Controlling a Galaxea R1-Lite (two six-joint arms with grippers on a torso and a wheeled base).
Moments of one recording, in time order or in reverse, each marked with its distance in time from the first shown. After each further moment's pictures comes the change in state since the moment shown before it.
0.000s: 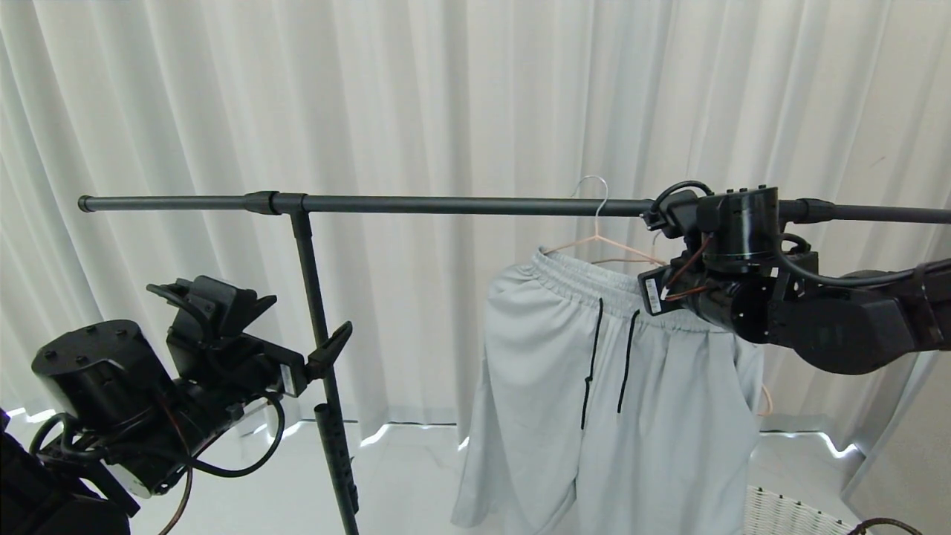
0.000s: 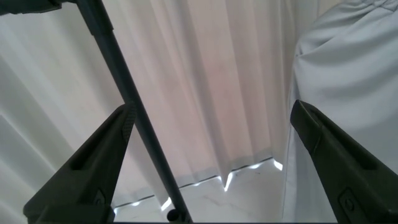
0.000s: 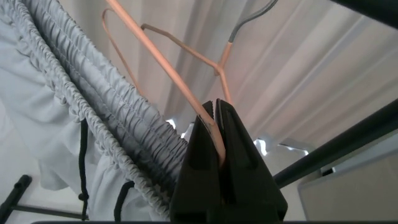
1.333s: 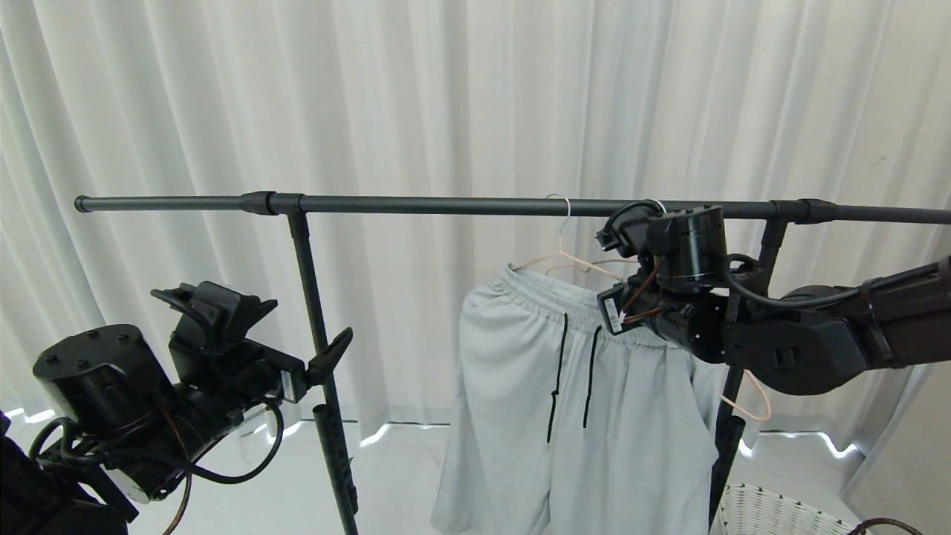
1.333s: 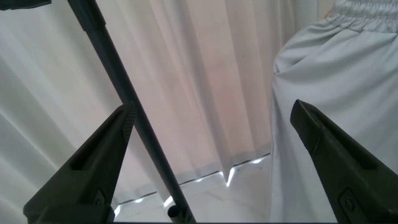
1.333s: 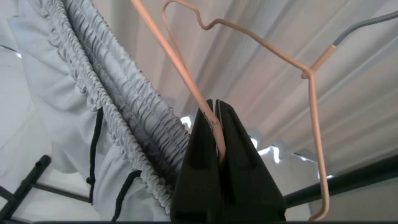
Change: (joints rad) left arm -0.001 0.002 0.015 0.000 -0.001 0.021; right arm 0.118 0.054 -0.022 -0.003 -0.002 0.000
